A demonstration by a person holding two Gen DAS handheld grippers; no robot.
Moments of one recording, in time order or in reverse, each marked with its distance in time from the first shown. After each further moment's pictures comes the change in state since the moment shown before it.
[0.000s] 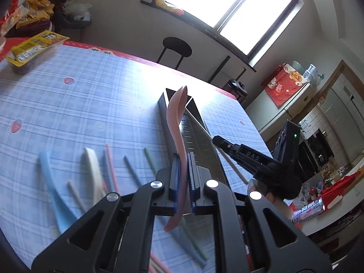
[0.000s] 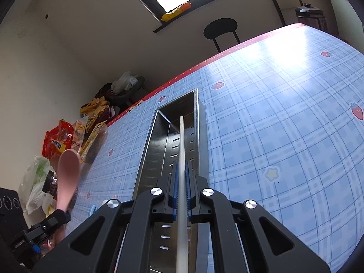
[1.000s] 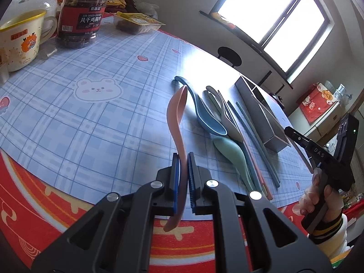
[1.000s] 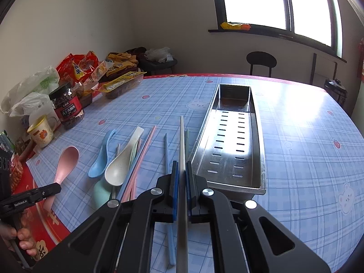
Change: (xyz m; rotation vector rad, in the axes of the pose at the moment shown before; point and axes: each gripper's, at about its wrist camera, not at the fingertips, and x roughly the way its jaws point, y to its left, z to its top) left arm -0.137 0.122 -0.161 -0.151 -0.106 0.235; right arm -0.065 0.108 -0.117 -0.507 -0.007 -0.108
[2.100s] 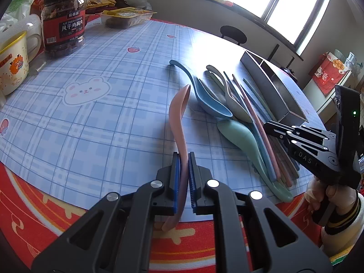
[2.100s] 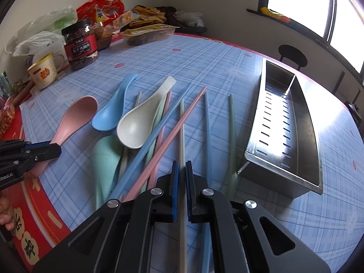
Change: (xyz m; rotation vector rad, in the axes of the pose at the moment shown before) left arm 0.029 -0.029 0.001 0.145 0.091 0.124; right arm 0.056 0.059 -0.027 -0.241 0.213 0.003
